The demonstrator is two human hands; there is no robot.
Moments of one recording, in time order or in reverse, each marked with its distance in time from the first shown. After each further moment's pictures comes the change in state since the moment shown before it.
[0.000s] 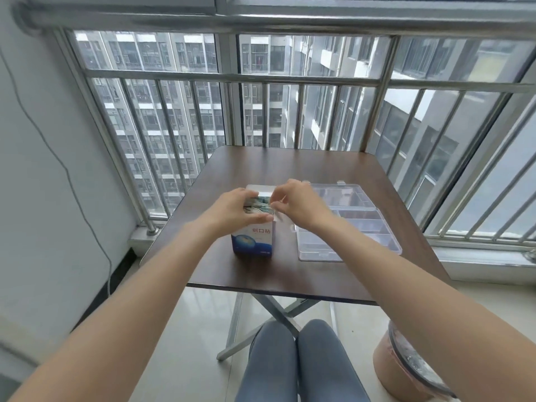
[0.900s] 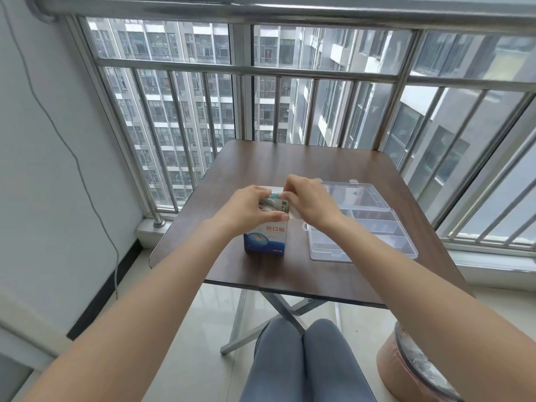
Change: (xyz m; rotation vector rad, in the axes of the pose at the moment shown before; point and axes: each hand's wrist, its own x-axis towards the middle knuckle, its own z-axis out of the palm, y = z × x) left_hand -0.003 0.001 0.002 -0.031 0.036 0.024; right_hand 0.013 -0.003 0.014 0.013 0.085 -0.013
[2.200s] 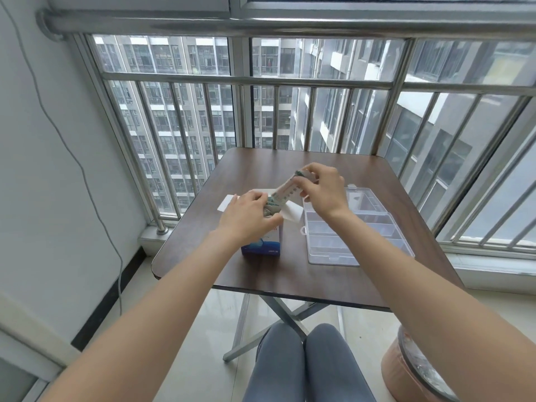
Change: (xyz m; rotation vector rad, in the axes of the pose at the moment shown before) left_hand -0.003 0.006 0.011 0.323 0.029 -0.031; right_hand -0.003 0.006 -0.023 0.513 0.288 0.163
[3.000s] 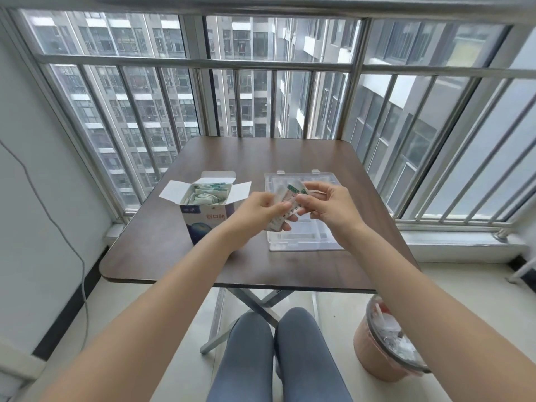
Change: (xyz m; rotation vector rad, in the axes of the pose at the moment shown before) left_hand 0.005 0.081 0.024 -1.147 -0.278 -0.005; right_hand -0.047 0.050 -0.073 0.456 -0.119 0.316
